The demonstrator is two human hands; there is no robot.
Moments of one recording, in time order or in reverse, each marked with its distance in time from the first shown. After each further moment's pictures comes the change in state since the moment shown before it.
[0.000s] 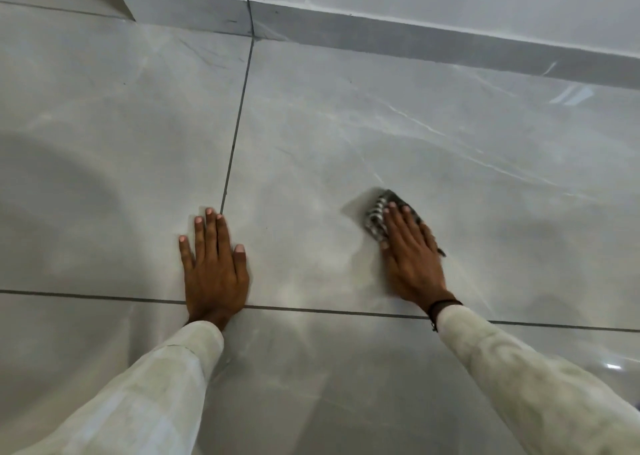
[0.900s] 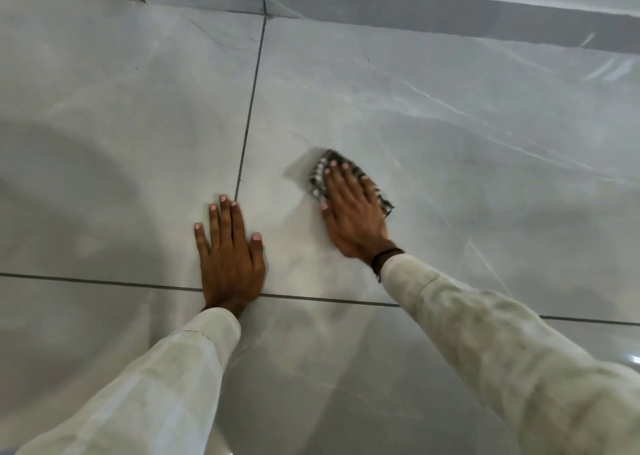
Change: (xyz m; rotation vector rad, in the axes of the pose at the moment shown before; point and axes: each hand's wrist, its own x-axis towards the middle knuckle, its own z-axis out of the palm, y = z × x) left_hand 0.000 0.000 0.003 0.018 0.024 -0.005; right_hand 0.067 -0.113 0.013 -0.010 -0.030 -0.173
